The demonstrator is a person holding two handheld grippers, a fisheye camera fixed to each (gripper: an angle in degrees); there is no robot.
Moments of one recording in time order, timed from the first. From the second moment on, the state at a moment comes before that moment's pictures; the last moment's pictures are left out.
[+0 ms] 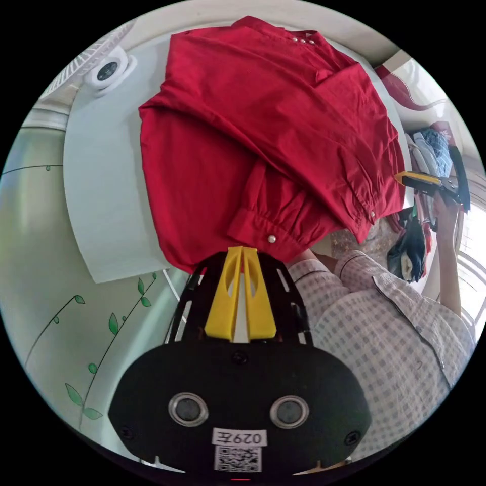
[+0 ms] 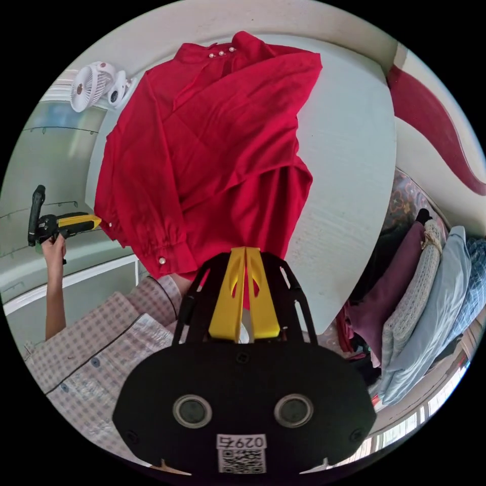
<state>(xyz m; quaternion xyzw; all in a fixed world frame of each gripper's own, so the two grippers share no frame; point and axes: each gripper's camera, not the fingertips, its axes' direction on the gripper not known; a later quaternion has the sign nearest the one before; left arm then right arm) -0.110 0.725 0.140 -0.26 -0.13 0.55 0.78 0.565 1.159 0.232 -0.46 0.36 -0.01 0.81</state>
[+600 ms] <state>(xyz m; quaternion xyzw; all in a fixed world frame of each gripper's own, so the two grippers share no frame) -0.039 0.736 0.194 -0.31 -0.22 0.53 0.76 0.567 1.161 0.253 -0.44 0.35 0.05 0.83</state>
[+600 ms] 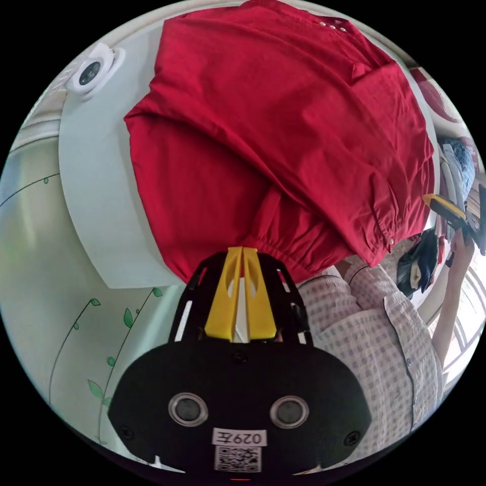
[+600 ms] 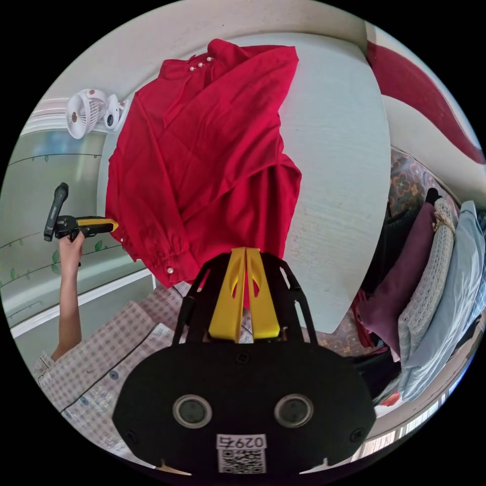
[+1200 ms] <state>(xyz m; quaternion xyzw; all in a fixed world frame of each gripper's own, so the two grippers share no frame) -0.025 0.742 0.190 -0.30 -0.22 0.55 0.75 0.531 1.179 0.290 -0.44 0.39 0.01 0.81</state>
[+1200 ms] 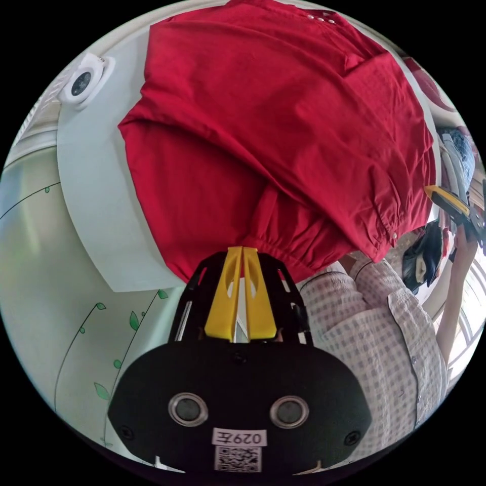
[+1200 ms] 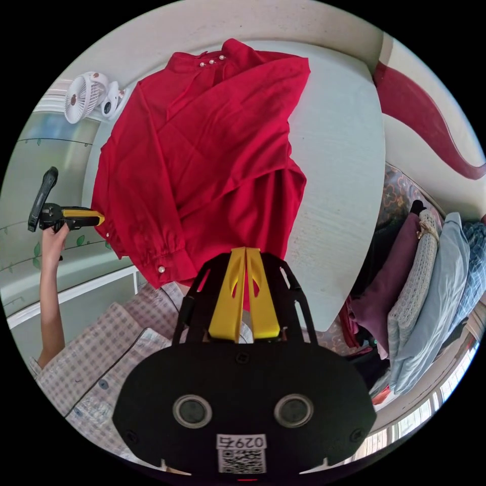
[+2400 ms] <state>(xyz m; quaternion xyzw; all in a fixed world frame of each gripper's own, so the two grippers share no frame) -0.130 0.660 0.171 -0.31 -0.11 0.52 0.79 0.477 1.215 0.309 -0.44 0.46 -0.03 0.77</state>
